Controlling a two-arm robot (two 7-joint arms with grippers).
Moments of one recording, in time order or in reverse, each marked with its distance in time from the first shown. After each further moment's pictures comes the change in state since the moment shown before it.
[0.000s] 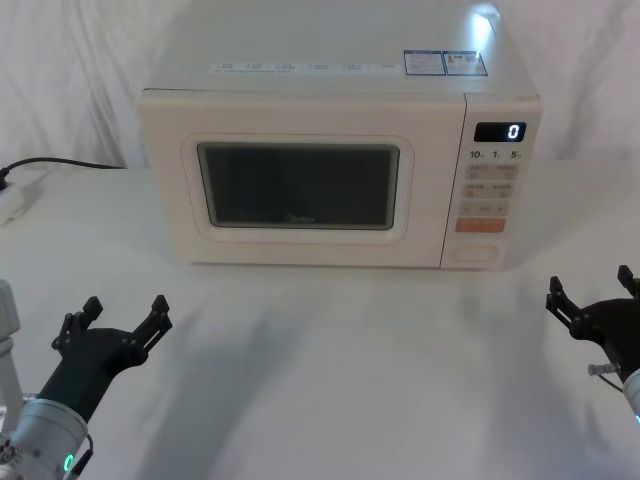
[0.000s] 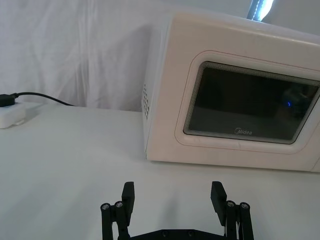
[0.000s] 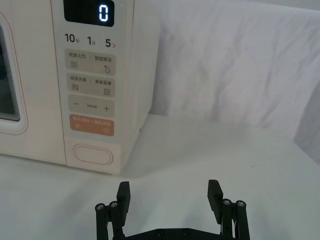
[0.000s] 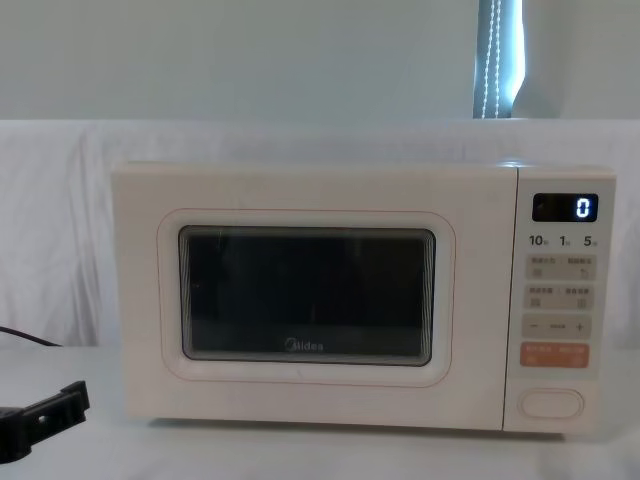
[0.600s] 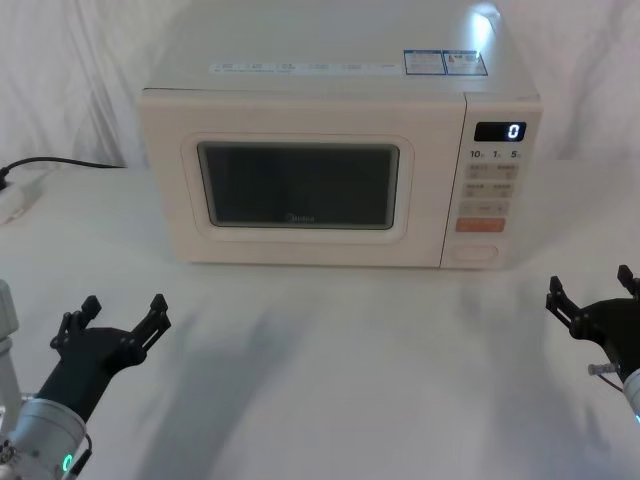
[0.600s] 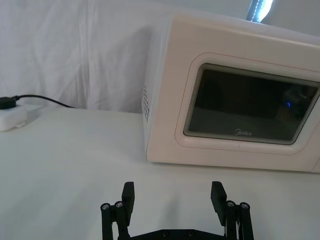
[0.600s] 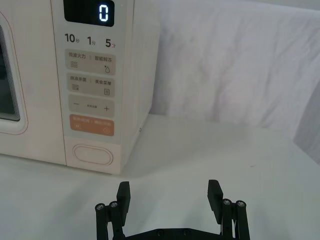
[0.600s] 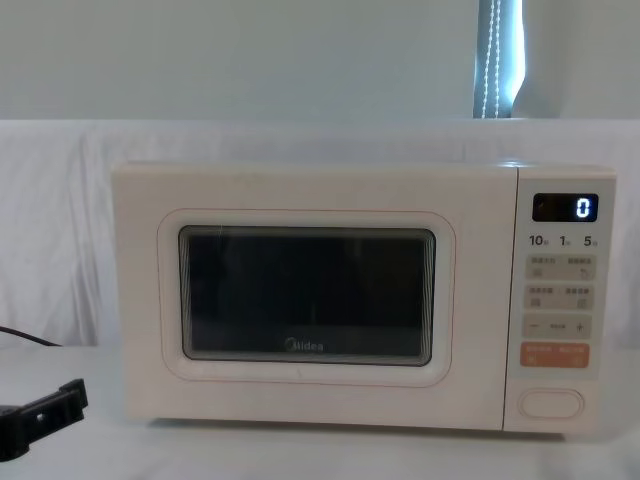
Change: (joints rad) left arm 0.002 0.002 -0.001 -0.004 0.002 -0.003 0.000; right arm 0.000 0.000 0.000 0.000 0.000 0.000 0.000
